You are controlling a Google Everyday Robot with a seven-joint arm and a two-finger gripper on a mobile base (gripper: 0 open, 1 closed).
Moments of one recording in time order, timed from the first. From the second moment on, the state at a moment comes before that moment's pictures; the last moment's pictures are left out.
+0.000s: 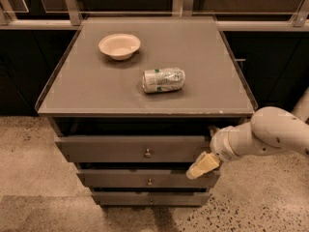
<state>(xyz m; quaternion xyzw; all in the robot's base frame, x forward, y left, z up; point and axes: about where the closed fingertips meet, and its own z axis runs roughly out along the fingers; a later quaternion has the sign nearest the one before) 0.501 -0.163 0.649 -0.46 0.82 0.17 0.29</state>
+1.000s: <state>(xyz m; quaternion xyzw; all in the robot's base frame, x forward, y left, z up) 0.494 -0.165 0.648 -0.46 0.83 0.18 0.25</state>
